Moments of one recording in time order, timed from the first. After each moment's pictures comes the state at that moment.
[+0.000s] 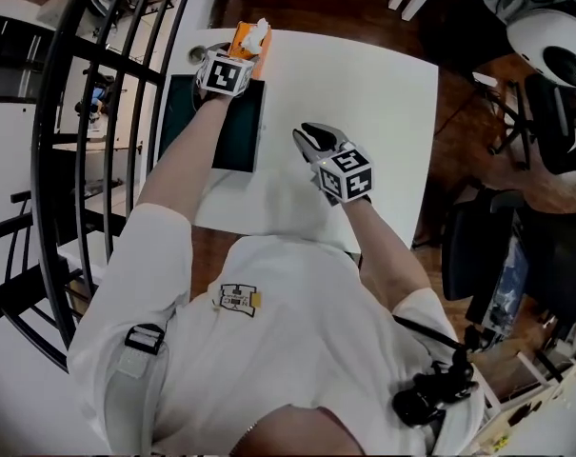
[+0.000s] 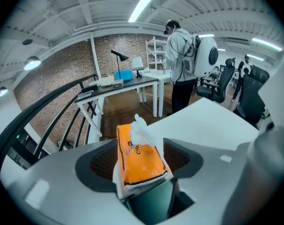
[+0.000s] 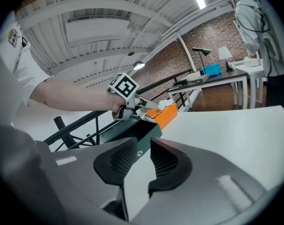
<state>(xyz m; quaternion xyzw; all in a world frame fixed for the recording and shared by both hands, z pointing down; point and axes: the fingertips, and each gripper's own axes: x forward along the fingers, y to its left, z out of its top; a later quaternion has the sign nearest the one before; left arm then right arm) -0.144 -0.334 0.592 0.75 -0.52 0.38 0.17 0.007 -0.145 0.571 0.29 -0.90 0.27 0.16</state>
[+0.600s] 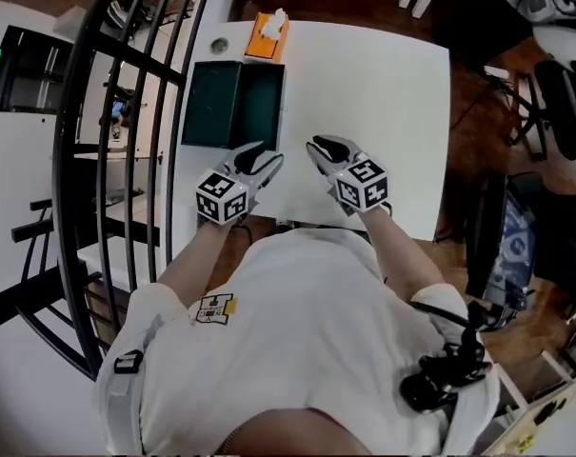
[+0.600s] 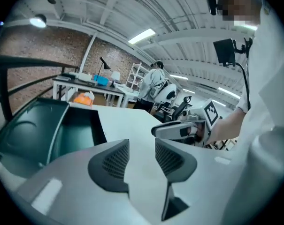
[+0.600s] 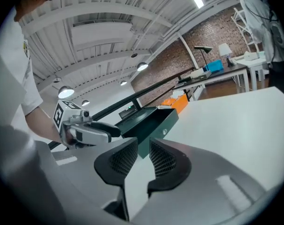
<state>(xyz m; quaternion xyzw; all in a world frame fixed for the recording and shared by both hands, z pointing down) -0.081 -0.058 0.542 0.88 -0.38 0.15 0.26 -0.006 -0.079 0.563 0.27 -0.91 0.28 0.13</state>
